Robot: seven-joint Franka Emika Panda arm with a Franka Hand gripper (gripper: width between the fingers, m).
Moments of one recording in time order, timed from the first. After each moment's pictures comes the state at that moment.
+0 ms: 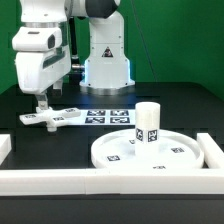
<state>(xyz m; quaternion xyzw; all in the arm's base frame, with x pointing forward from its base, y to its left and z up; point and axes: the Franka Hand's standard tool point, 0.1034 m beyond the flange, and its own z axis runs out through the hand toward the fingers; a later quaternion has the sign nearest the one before) 0.403 -0.148 0.062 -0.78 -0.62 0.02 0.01</state>
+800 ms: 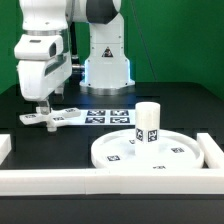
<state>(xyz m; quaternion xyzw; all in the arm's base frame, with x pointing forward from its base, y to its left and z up) 0.396 -0.146 0.048 -0.78 -0.62 0.03 0.02</state>
